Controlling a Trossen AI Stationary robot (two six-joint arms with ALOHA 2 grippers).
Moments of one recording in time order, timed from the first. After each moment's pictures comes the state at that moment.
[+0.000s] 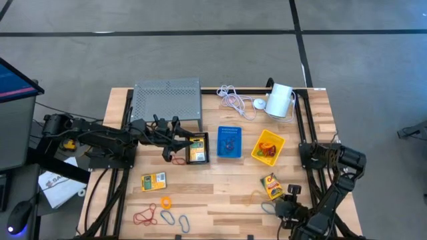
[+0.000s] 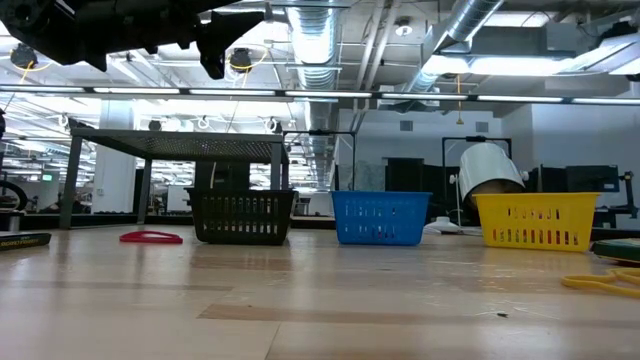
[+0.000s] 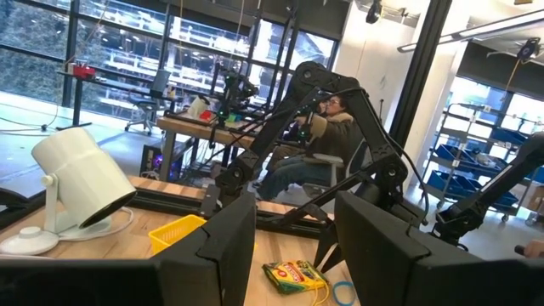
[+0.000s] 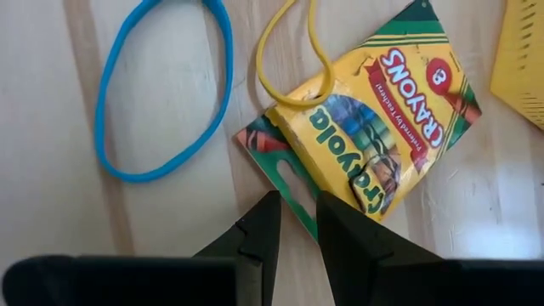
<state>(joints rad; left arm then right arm) 0.02 1.08 0.35 0.92 0.07 -0.24 1.16 1.95 1.13 -1.06 0.46 1.33</state>
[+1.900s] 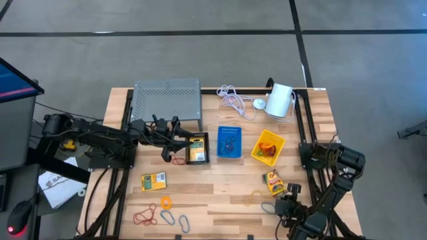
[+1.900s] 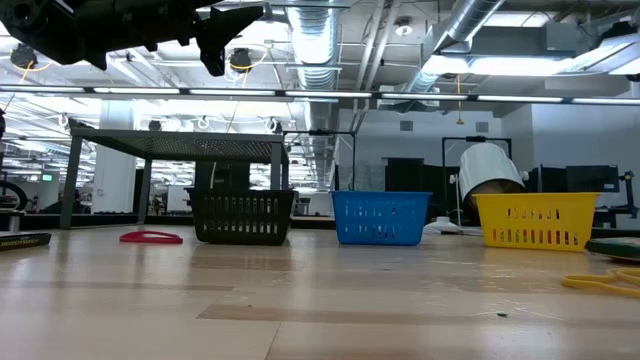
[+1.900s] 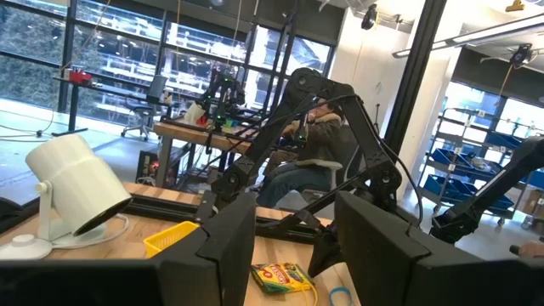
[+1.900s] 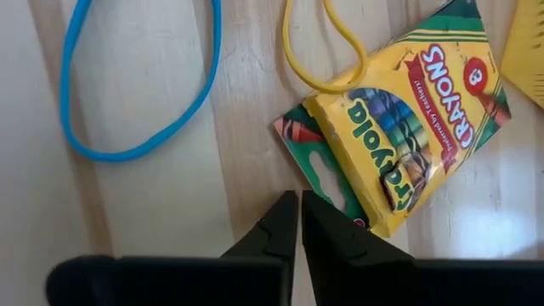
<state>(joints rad) 0.02 1.08 0.35 0.94 0.07 -0.24 1.14 1.95 1.12 -1.06 0.39 1.28</state>
